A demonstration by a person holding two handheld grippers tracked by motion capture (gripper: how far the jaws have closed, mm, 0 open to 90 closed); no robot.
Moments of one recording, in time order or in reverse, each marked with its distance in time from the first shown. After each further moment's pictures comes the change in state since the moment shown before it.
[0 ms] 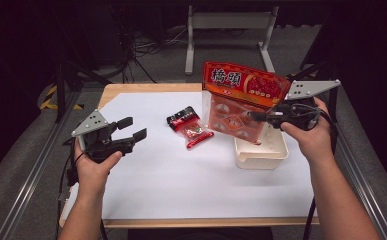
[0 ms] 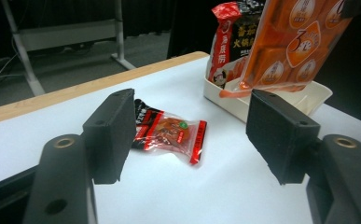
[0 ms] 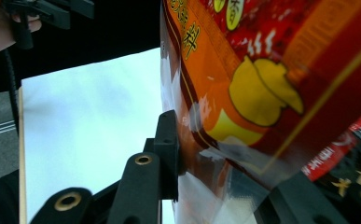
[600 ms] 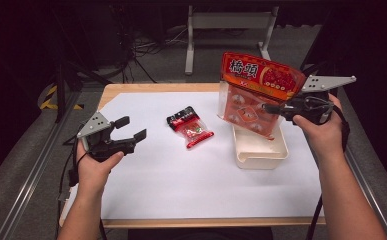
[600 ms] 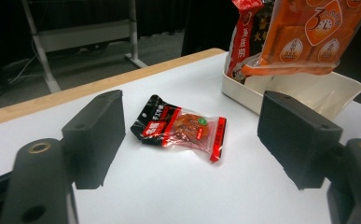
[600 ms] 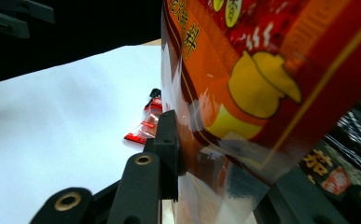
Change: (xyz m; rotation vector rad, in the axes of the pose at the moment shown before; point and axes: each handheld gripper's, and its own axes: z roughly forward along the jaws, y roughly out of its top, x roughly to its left) left arm 0.011 -0.013 0.010 0.004 0.055 0.007; right arm -0.028 -0.014 -0.020 0.002 -0.108 0.061
